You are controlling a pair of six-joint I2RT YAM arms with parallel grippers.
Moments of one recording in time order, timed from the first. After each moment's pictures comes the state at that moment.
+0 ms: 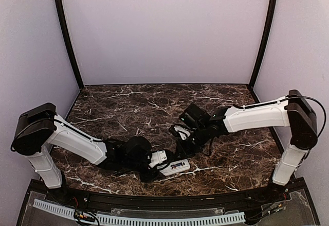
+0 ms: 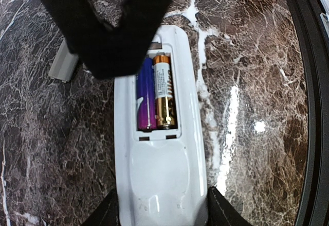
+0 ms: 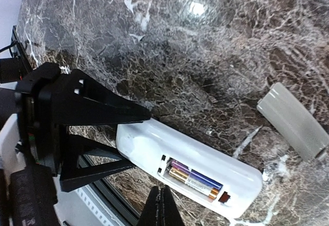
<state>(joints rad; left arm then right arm) -1.13 1.72 0.71 0.17 0.11 0.15 0.98 1.72 1.12 -0.49 -0.40 0.53</state>
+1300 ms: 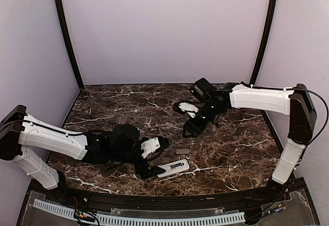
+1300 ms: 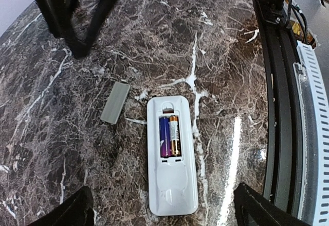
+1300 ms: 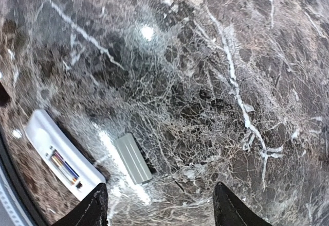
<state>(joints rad) -1.13 1.48 0.71 0.08 0.10 0.14 0.77 1.75 1.35 -0.73 -0.23 -0.19</state>
